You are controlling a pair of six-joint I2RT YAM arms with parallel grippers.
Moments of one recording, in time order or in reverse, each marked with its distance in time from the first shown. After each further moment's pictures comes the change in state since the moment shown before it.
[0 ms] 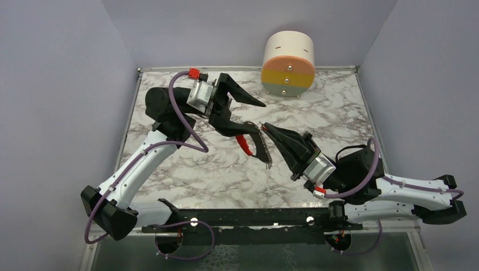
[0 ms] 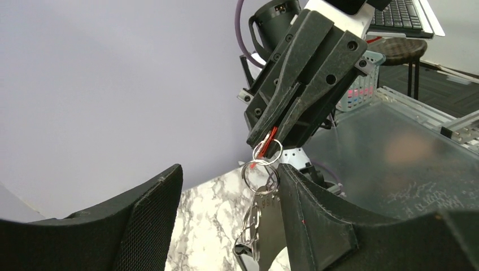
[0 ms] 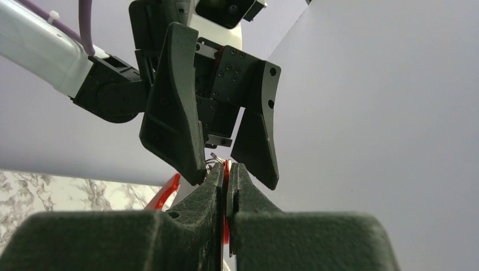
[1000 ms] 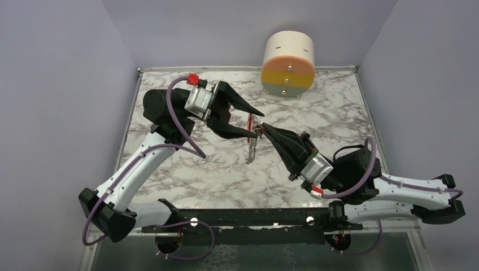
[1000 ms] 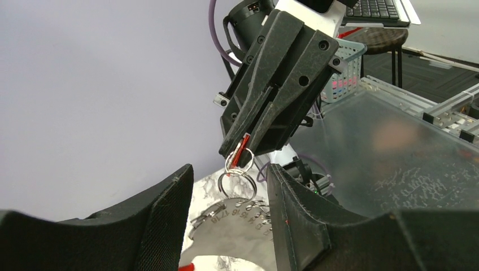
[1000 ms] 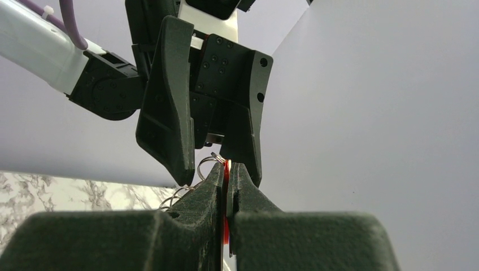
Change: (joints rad) left arm -0.014 -0.010 0.001 -0.009 0.064 0.006; right arm 0.000 0.010 0.000 0.016 -0.002 0.000
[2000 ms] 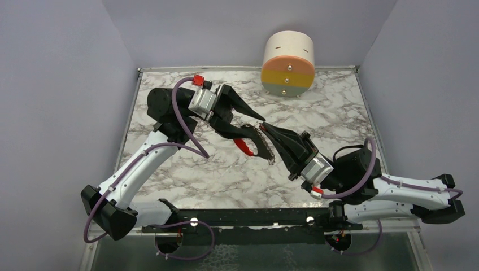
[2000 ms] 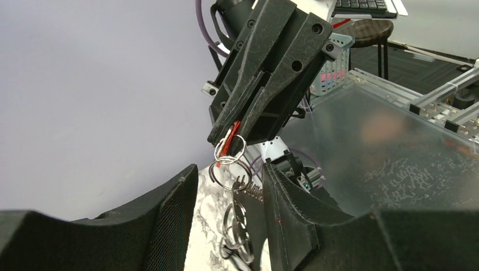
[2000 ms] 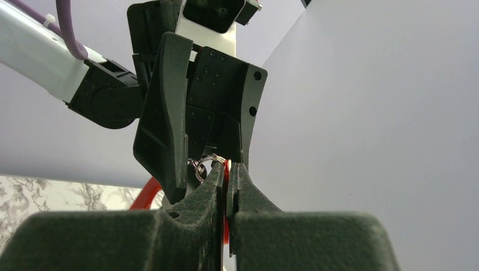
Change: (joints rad) left arm -0.014 0.016 0.000 0.000 0.041 0.001; right arm 0.000 0.010 0.000 0.016 0.000 -0.010
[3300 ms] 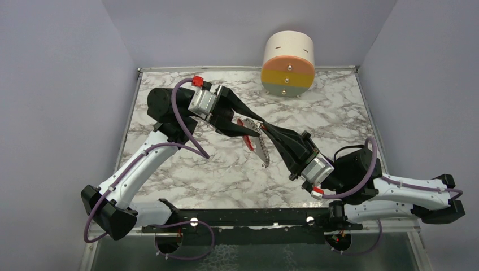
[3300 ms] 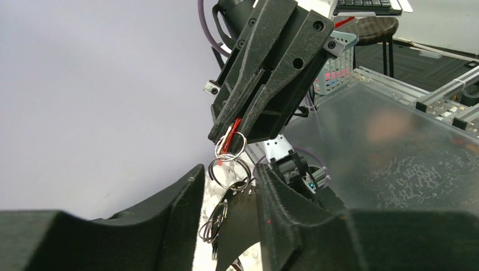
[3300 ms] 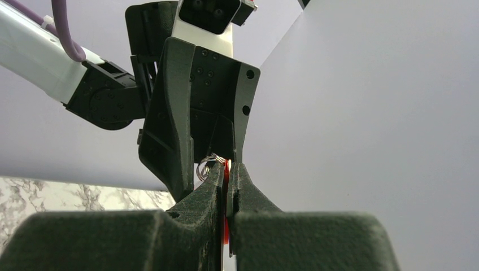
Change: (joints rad) left arm 0.000 0.002 0.000 0.000 -0.002 0.023; right arm 0.000 -0.002 0.000 0.005 0.000 -0.006
